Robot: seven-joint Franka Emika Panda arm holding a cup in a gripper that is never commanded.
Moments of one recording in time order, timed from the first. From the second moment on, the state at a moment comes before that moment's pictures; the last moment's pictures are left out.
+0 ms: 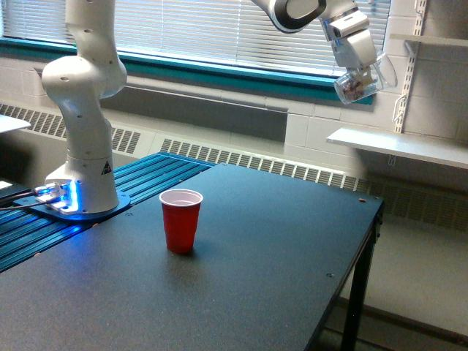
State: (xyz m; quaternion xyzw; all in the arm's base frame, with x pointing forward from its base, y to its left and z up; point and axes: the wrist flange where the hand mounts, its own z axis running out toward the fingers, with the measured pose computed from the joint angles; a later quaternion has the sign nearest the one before) arm 0.570 0.233 0.482 -0.96 0.13 -0.23 0.11
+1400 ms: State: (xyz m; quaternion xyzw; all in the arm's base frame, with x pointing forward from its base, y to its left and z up) arm 0.473 0.052 0.506 -0.91 0.33 -0.21 0.09
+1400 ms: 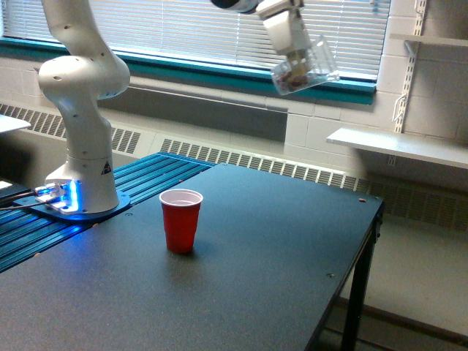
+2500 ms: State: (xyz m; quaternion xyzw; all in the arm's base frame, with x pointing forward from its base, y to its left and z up) arm 0.370 0.001 0.454 -0.86 0.48 -0.14 0.07
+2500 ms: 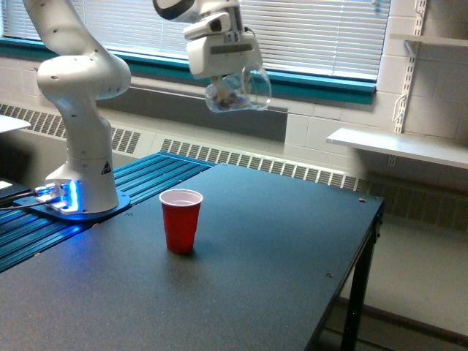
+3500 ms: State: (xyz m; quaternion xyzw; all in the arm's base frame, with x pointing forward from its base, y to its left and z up) arm 0.303 -0.006 0.400 -0.84 0.54 -0.04 0.07
